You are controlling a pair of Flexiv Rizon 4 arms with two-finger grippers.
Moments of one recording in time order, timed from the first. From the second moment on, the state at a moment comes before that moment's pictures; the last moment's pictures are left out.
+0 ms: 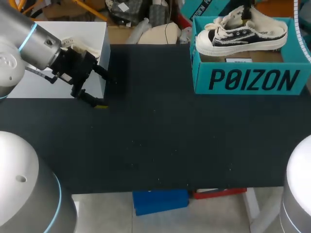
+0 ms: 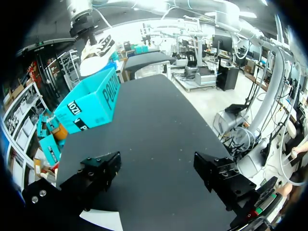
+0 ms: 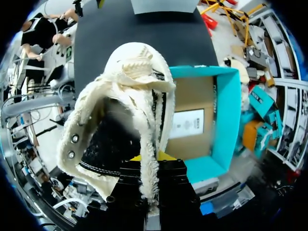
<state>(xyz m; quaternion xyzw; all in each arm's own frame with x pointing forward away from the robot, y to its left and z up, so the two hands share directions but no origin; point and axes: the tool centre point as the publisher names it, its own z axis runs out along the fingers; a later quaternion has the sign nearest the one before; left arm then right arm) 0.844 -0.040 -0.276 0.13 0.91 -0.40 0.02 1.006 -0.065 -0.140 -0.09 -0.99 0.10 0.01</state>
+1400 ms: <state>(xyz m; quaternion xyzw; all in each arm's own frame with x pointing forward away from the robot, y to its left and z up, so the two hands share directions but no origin) 0.844 -0.040 -0.276 0.13 0.91 -0.40 0.02 1.091 -0.150 -0.264 -0.11 -0.99 0.01 0.07</state>
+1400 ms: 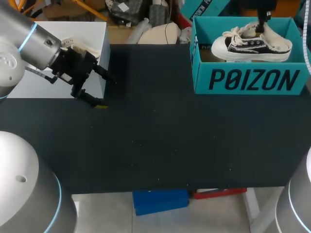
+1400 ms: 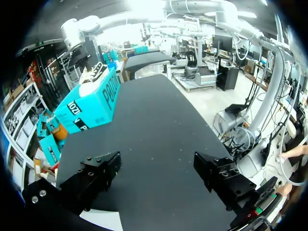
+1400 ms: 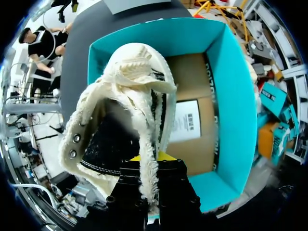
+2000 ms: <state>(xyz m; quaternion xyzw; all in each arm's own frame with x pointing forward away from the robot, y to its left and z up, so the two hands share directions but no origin) 0.844 -0.040 -0.276 0.13 0.91 -0.40 0.02 1.093 -0.146 -0.335 -0.10 -0.99 -0.02 0.11</state>
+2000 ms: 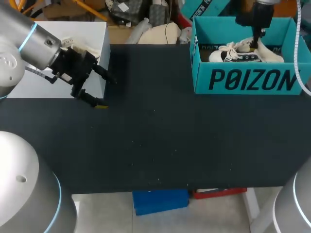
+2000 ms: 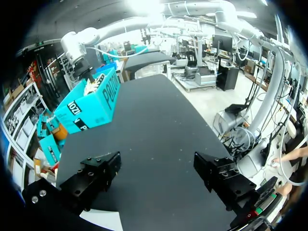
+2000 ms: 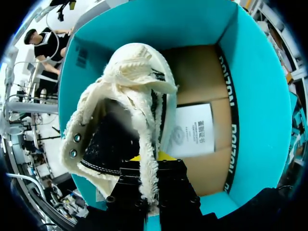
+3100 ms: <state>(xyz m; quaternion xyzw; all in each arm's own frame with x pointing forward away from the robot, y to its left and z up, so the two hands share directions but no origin) 0.844 -0.040 -0.276 0.13 0.91 -0.40 0.02 1.115 -0.150 -0.362 -0.17 -0.98 0.02 0.12</state>
